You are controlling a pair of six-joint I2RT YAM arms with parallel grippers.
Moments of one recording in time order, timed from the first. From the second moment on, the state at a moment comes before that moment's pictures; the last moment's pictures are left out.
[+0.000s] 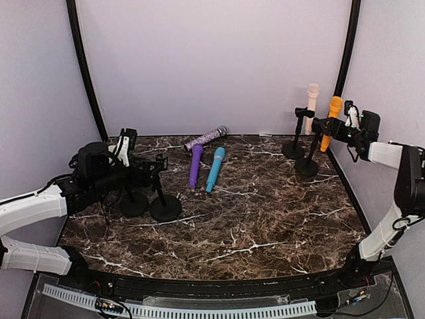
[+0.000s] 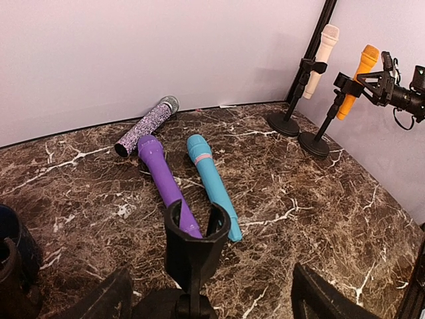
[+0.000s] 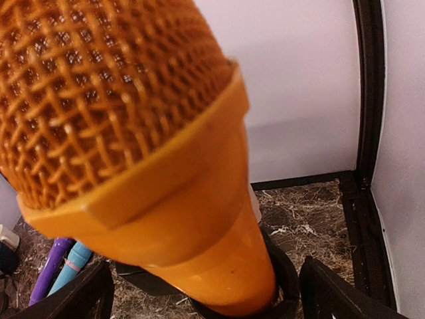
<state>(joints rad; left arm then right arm) -0.58 1.04 0.63 0.12 0.04 -0.24 -0.21 1.57 1.03 0.29 -0.51 0.23</state>
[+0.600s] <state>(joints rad) -0.58 1.03 0.63 0.11 0.04 -0.25 -0.21 1.47 0.92 0.26 -0.62 0.20</state>
